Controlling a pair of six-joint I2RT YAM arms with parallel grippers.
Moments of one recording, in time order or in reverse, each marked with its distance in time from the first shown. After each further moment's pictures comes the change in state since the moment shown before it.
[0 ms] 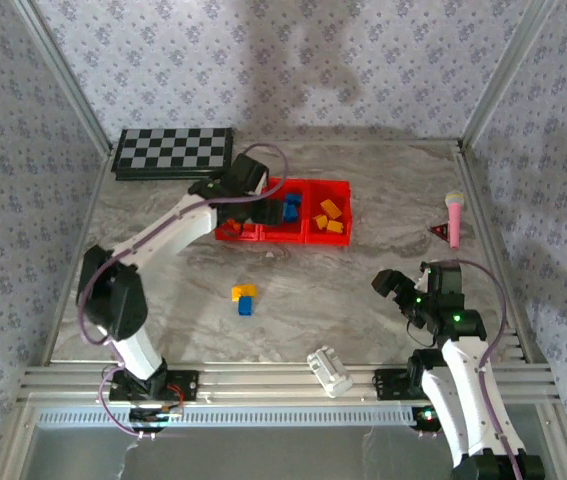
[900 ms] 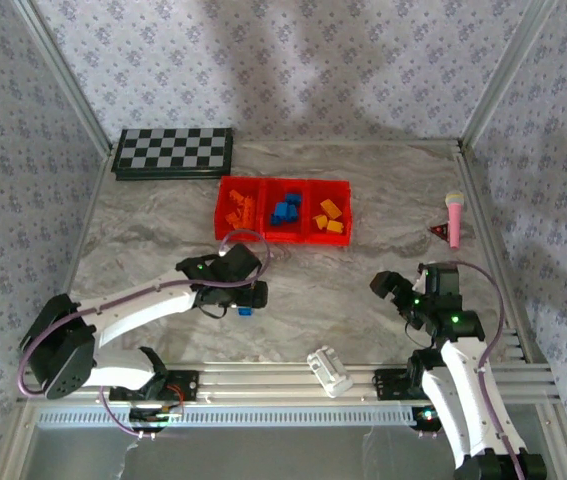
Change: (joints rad) left arm -0.253 -0.369 -0.635 0.028 -0.049 -0.383; right arm 0.025 -0.005 -0.023 0.021 -0.003 0.021
